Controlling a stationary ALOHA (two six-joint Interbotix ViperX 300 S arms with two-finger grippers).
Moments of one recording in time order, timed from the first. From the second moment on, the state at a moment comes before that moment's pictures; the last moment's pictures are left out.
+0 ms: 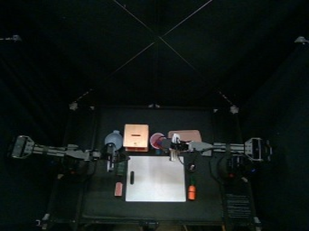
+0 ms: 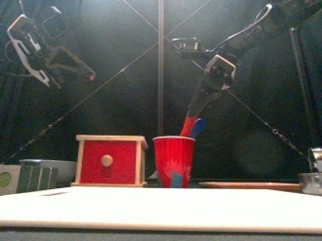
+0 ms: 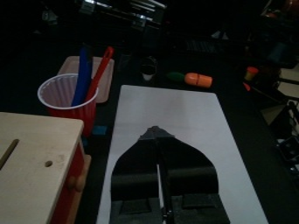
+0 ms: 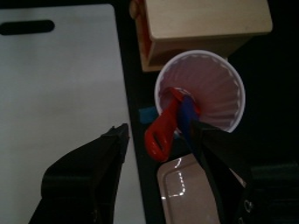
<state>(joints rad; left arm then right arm) -0.01 -0.66 1.19 -0.09 -0.29 0.00 -0.21 -0.18 0.59 -0.16 0.42 0.01</state>
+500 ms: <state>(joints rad) -0.01 -0.66 1.19 -0.10 -0.29 0.00 -0.22 -0.13 0.55 -0.18 0.46 0.01</state>
